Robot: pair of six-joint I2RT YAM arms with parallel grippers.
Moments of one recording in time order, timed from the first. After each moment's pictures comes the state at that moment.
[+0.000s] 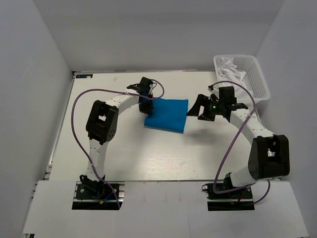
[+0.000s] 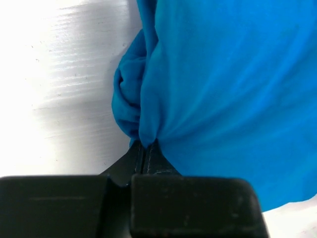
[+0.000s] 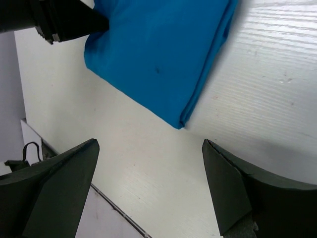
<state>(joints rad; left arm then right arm) -0.47 2.18 1.69 -0.64 0.05 -0.44 0.17 1.47 0.99 -0.36 -0.60 0.38</state>
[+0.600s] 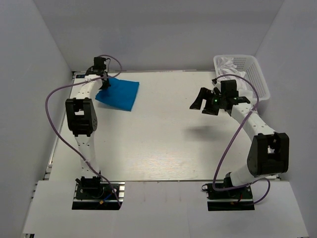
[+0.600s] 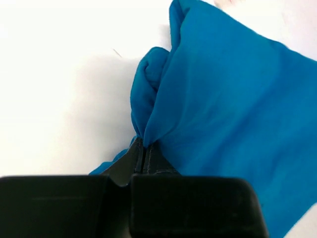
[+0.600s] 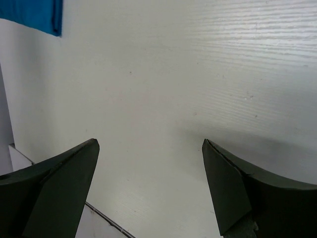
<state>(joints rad) -0.04 2.23 1.93 -0.61 -0.25 -0.16 0.15 1.49 1.10 -0.43 -0.49 0.38</state>
